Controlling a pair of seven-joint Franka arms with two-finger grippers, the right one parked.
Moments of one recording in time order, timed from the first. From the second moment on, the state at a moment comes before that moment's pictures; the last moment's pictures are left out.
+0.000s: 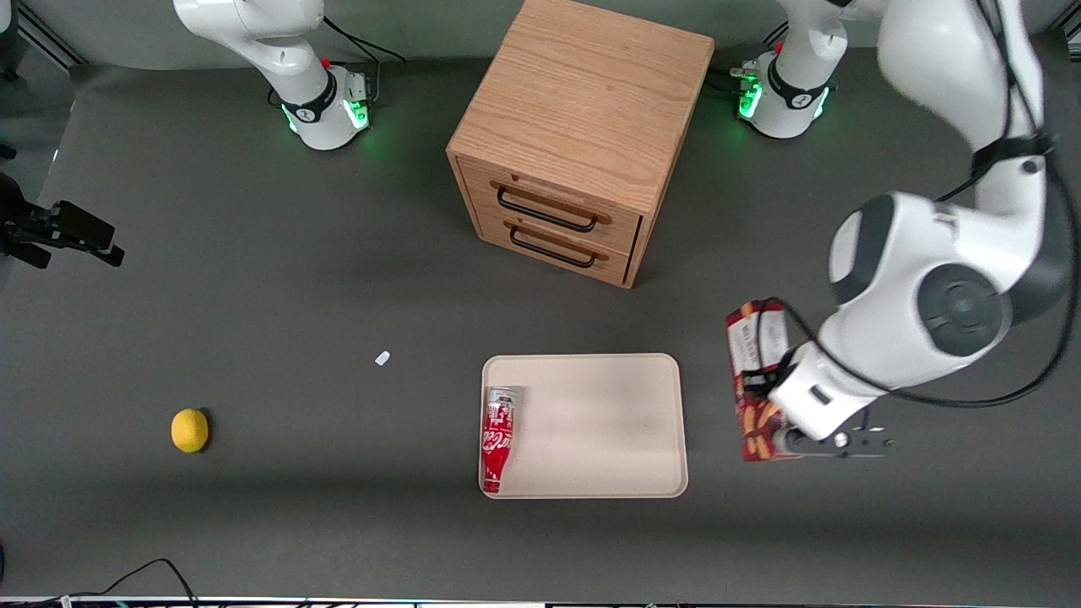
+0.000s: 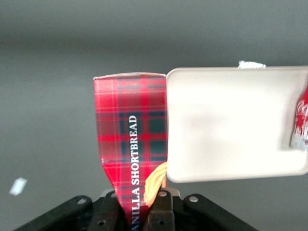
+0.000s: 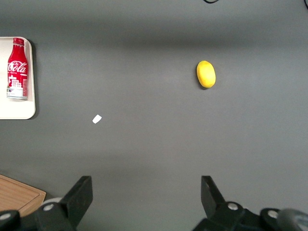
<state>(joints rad) -0.28 0.65 -0.04 -1.11 -0.06 1.82 -0.30</state>
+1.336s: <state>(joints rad) -0.39 0.92 -0.04 -1.17 0.03 2.18 -0.37</state>
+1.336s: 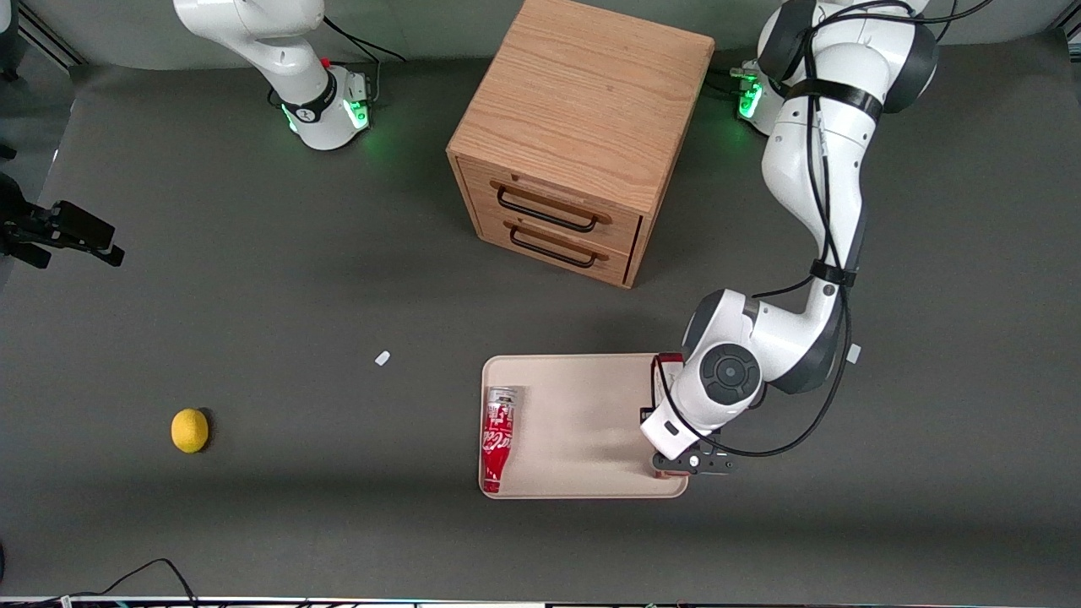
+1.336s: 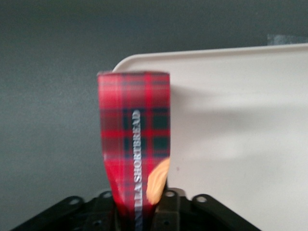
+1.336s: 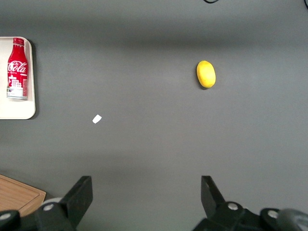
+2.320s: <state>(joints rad) -0.35 0.78 -0.02 -1.20 0.03 2.18 -0.38</state>
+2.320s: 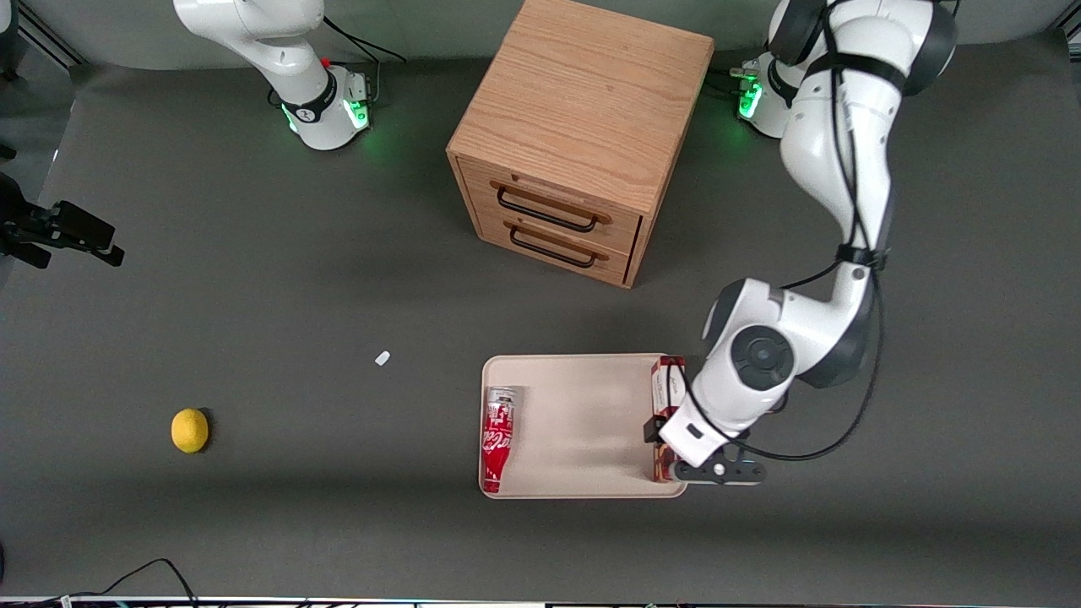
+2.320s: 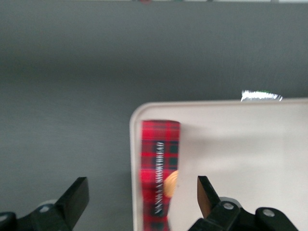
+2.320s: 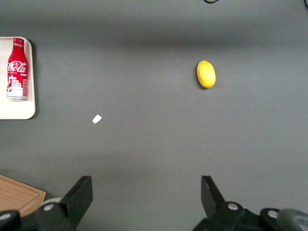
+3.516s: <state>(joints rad) 0.08 0.03 -0.01 -1.65 -0.05 1.72 -0.02</state>
